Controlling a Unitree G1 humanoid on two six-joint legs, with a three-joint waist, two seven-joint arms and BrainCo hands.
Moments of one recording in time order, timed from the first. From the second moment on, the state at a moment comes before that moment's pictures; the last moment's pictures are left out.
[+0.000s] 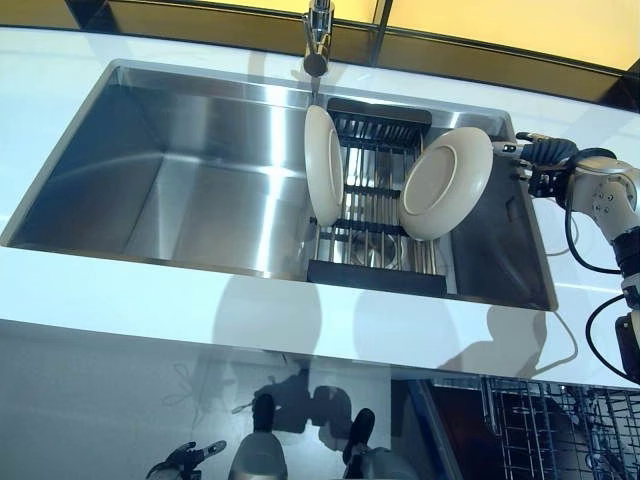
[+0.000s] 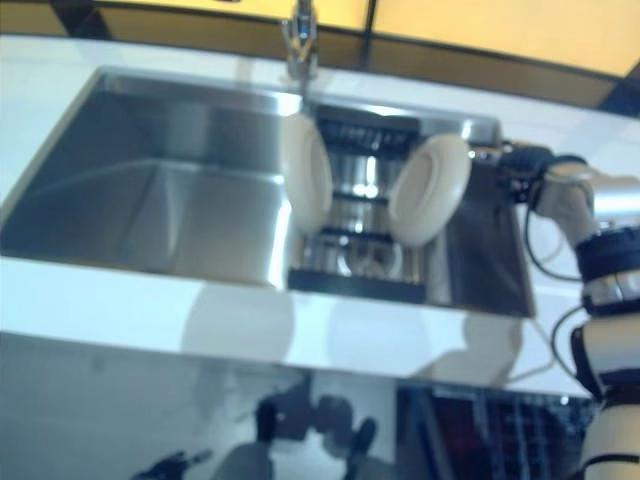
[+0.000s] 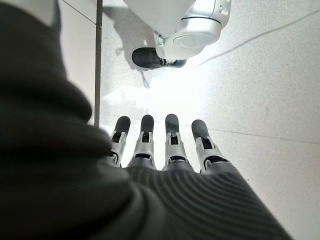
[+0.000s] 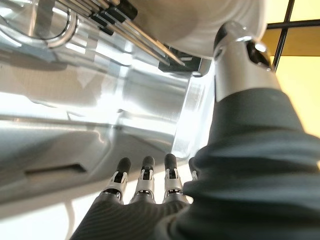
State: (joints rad) left arm 0.04 0.37 -0.20 1.08 -0.33 0.10 0.04; right arm -1.10 -0.95 0.37 0.70 0.79 0.65 -0.03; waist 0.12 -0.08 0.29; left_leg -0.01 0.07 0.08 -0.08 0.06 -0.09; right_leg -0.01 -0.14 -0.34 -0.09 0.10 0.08
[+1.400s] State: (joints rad) left arm 0.05 0.37 -0.20 1.08 -0.33 0.10 0.04; right arm -1.14 -0.99 0.37 0.67 0.79 0.66 0.02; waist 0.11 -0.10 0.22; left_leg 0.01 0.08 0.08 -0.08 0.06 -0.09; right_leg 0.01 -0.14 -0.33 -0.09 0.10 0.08
